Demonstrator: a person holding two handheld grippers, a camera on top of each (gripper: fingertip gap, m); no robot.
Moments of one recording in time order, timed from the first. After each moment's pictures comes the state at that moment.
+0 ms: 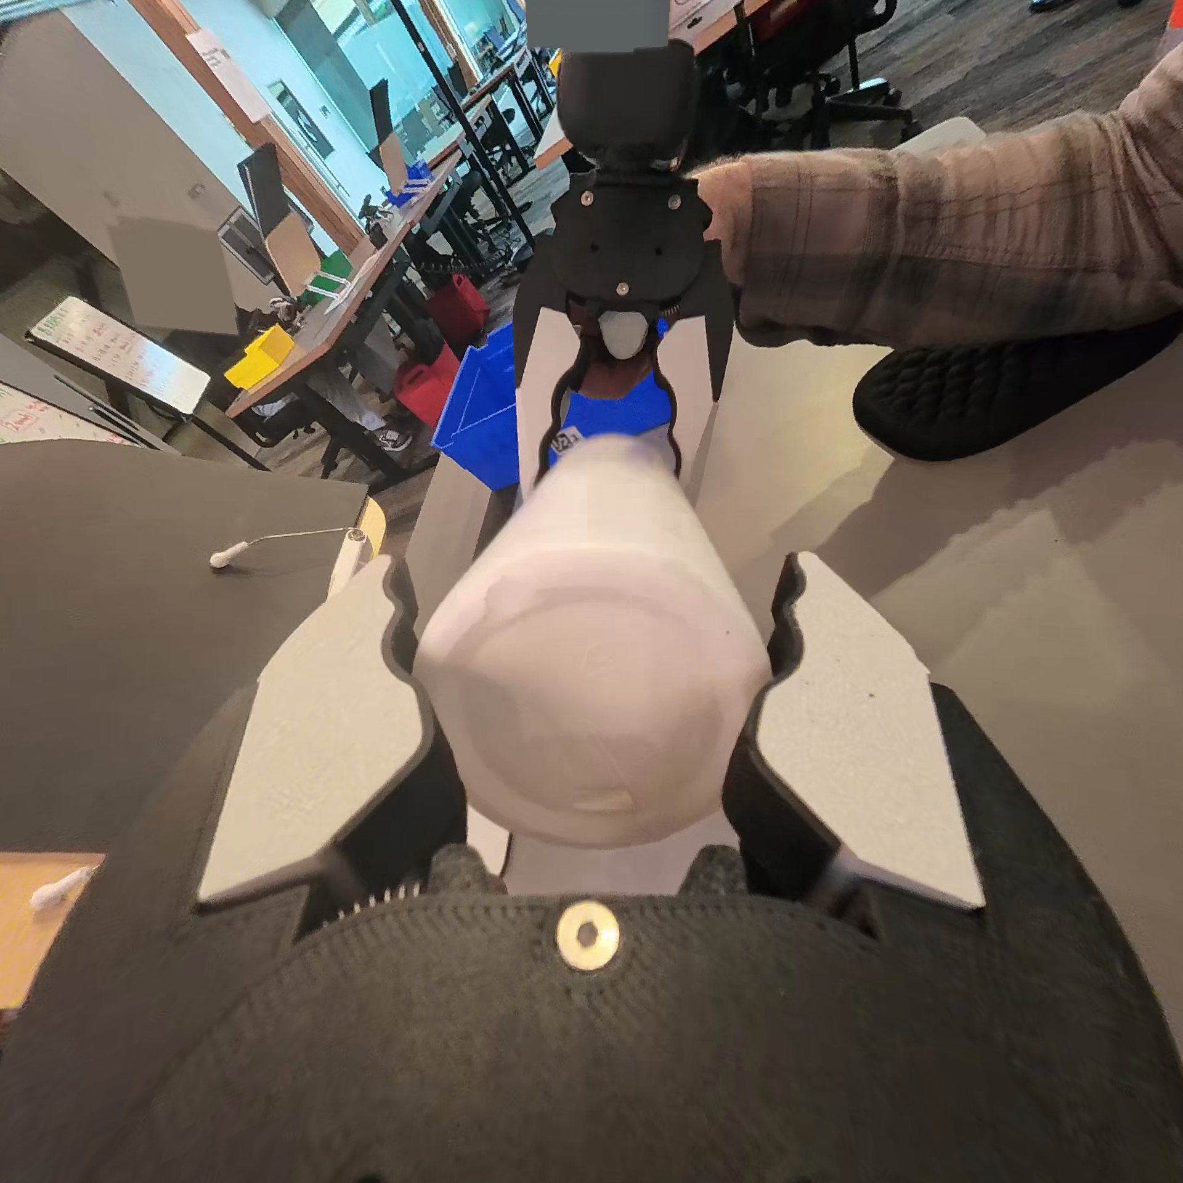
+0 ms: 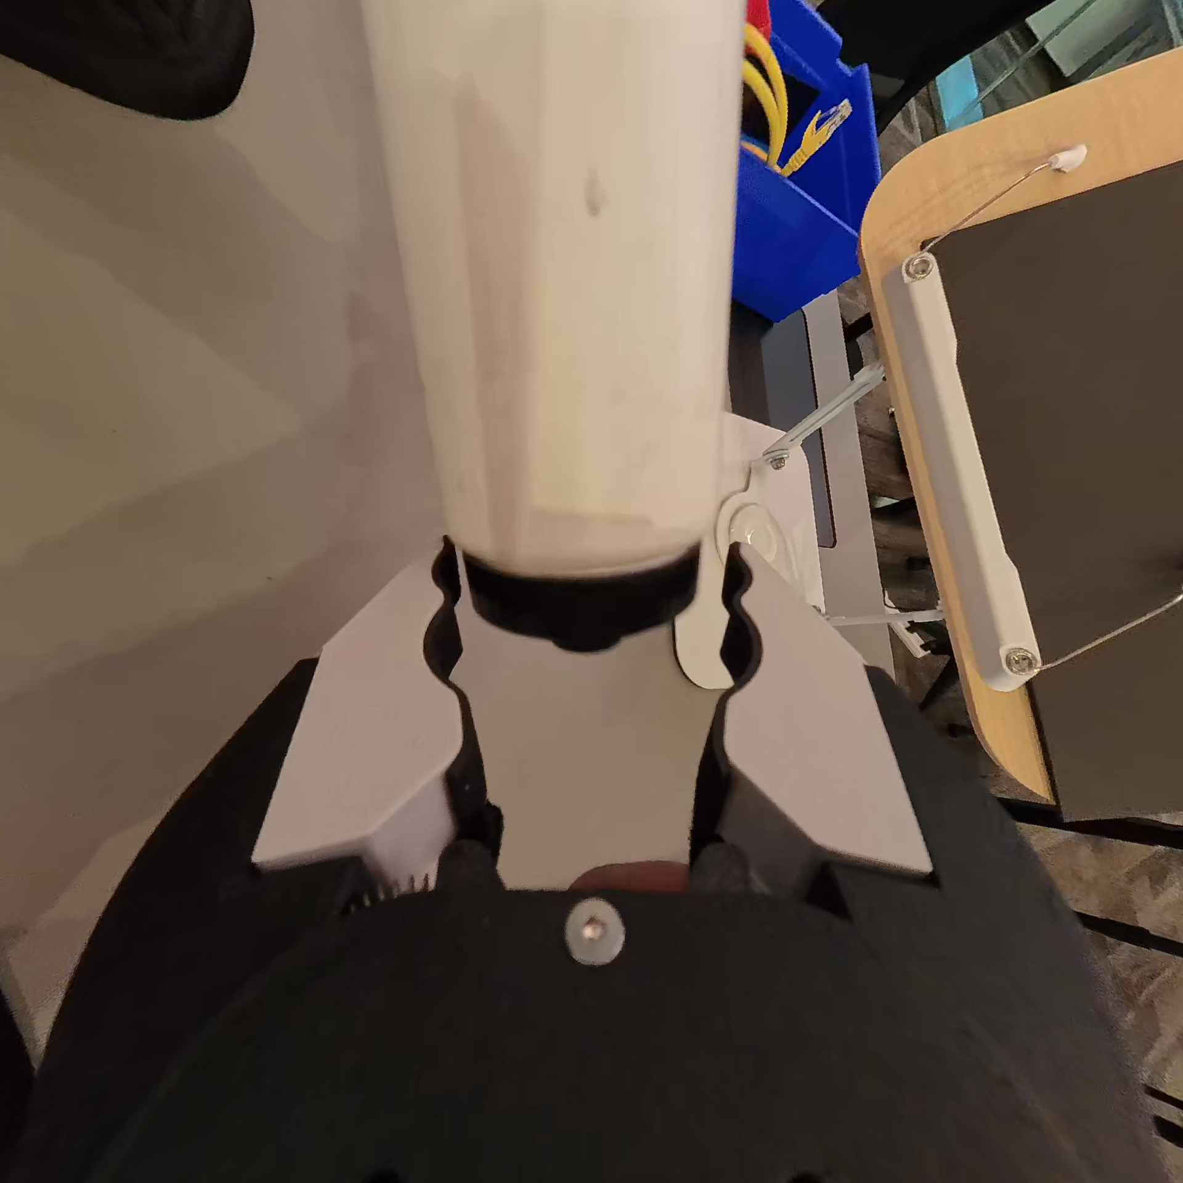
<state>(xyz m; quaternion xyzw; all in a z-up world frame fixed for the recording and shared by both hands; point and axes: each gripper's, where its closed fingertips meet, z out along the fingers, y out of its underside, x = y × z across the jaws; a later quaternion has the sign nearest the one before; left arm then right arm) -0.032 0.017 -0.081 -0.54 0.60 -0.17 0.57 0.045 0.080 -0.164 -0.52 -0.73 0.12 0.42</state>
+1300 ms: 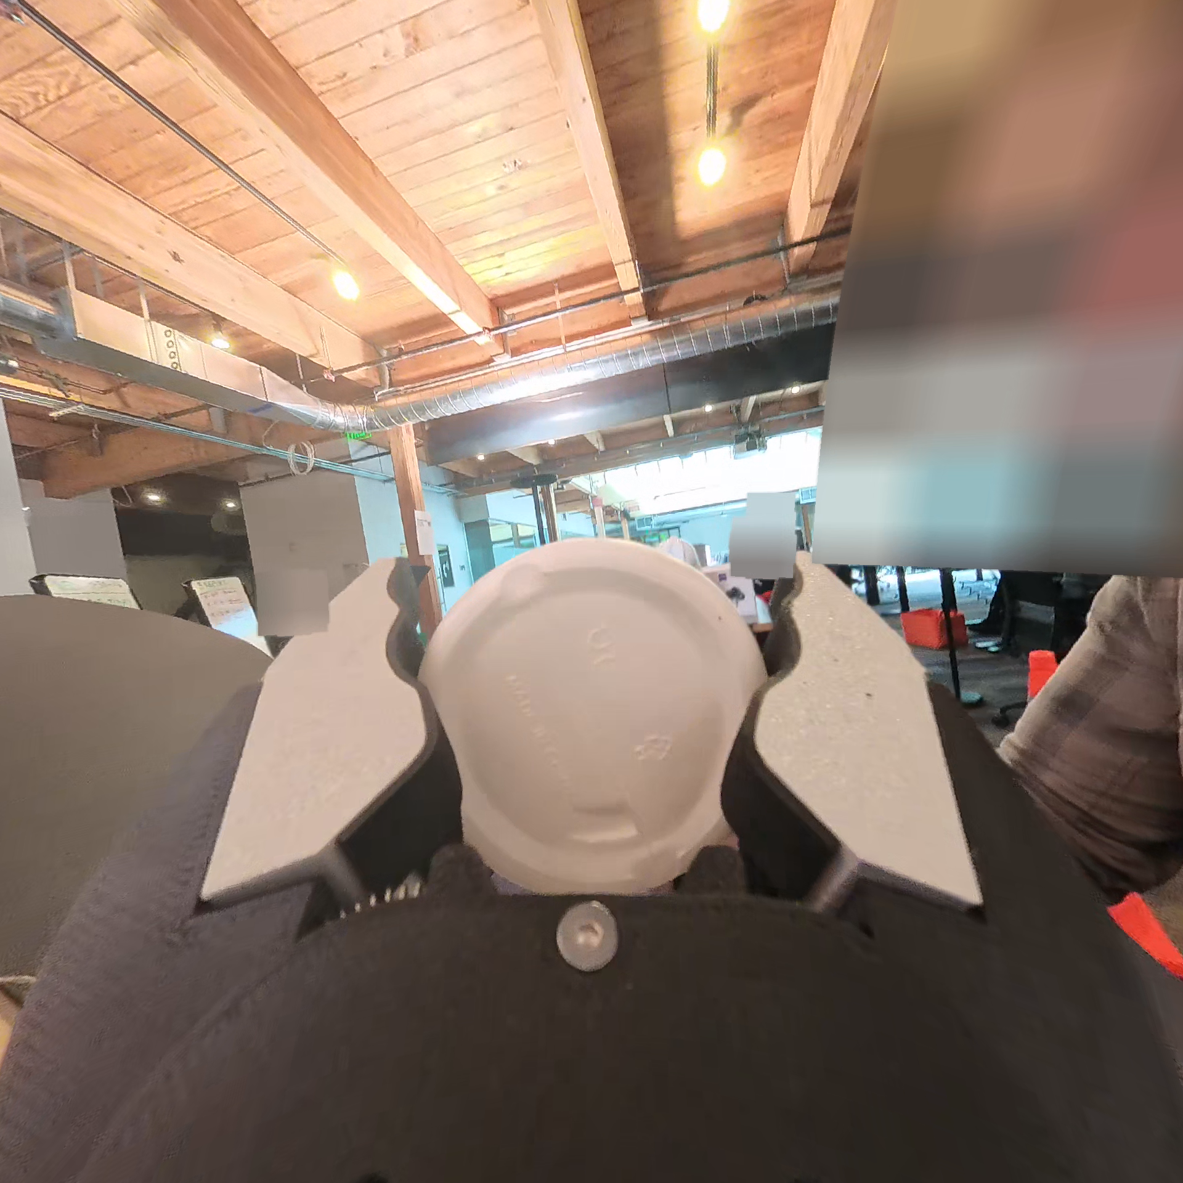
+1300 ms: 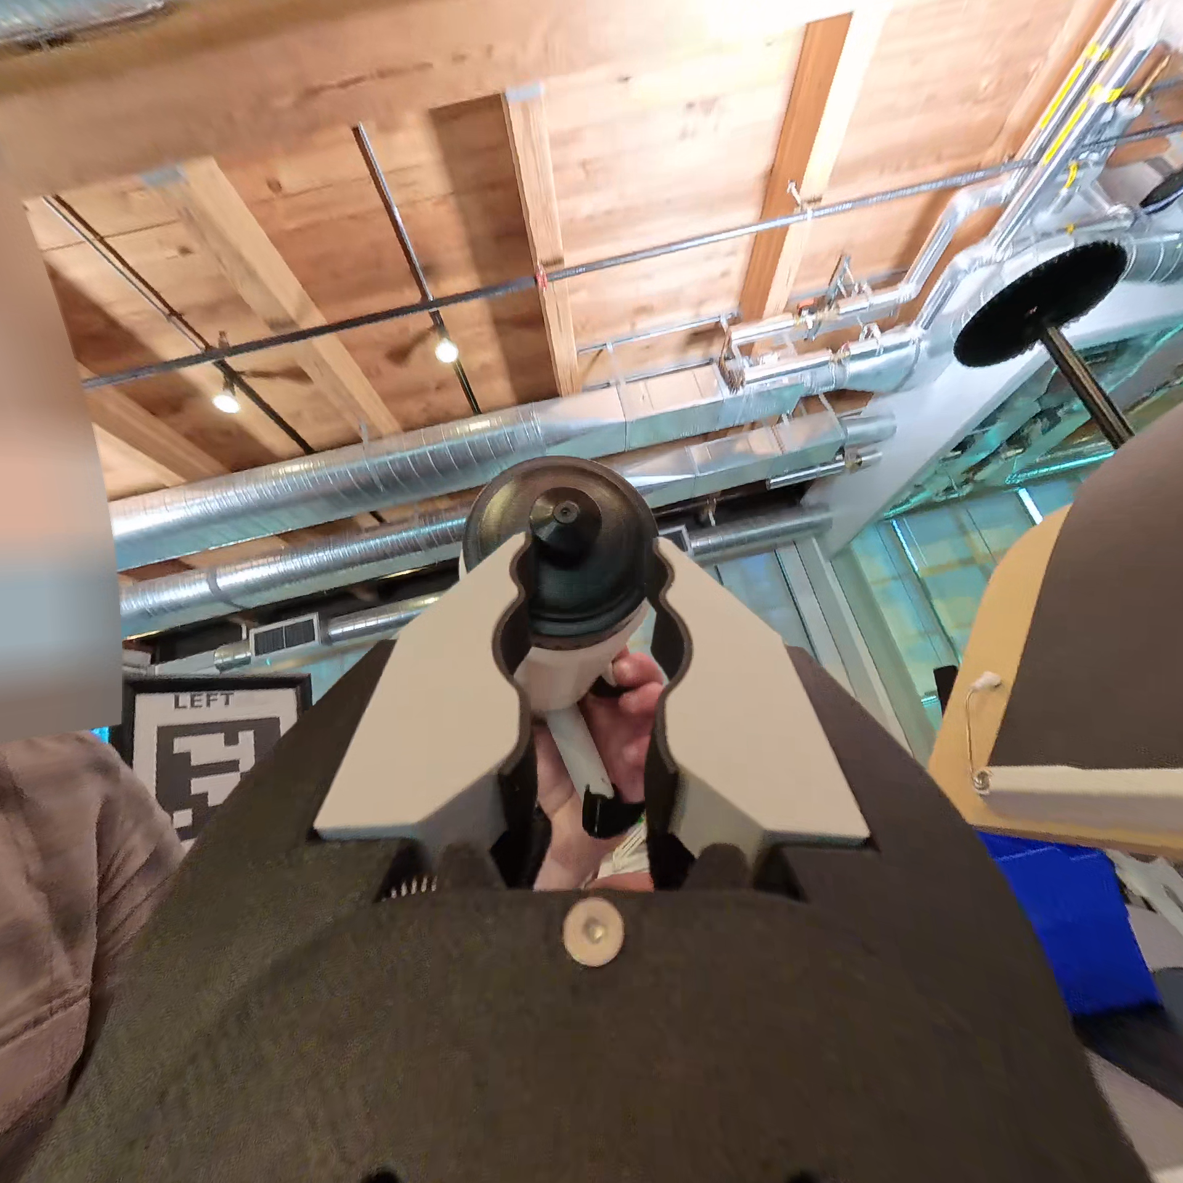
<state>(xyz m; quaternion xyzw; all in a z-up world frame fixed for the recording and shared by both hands) -0.097 0.017 0.031 -0.37 0.33 -0.45 0.74 0.040 0.082 -0.008 -0.28 -0.18 0.76 0.55</state>
